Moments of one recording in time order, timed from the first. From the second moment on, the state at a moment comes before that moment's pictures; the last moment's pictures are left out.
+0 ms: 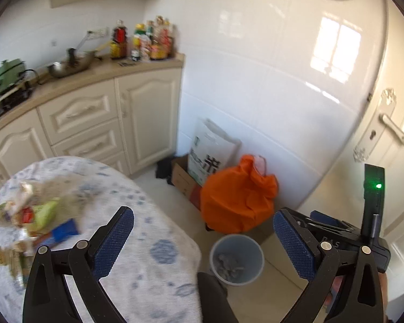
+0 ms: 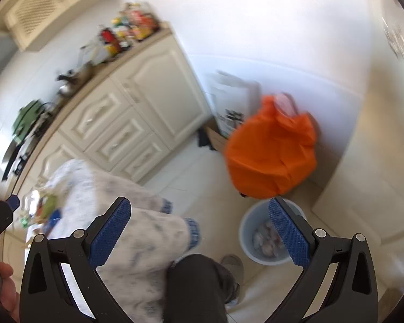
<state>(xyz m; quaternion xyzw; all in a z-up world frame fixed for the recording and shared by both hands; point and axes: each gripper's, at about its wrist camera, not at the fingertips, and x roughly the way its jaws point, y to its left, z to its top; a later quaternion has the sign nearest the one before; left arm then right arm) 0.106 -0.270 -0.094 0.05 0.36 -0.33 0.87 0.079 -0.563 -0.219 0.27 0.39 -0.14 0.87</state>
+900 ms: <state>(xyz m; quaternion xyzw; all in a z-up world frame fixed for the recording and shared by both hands) -0.008 0.012 -0.013 -0.02 0.24 -0.06 0.97 0.135 -0.269 -0.079 0.06 0.30 0.11 0.95</state>
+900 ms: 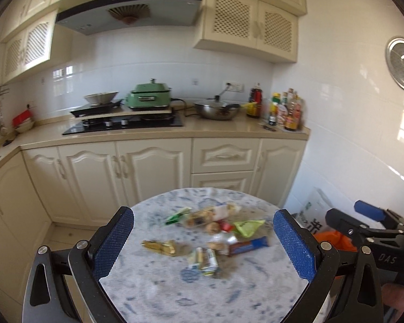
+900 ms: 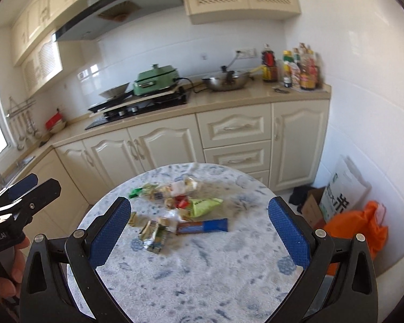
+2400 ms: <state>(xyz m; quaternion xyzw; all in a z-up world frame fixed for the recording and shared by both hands) 0.194 0.095 -0.196 -0.04 0.42 -0.01 0.91 0.246 -0.115 -0.275 -0.05 0.49 0.19 0.85</state>
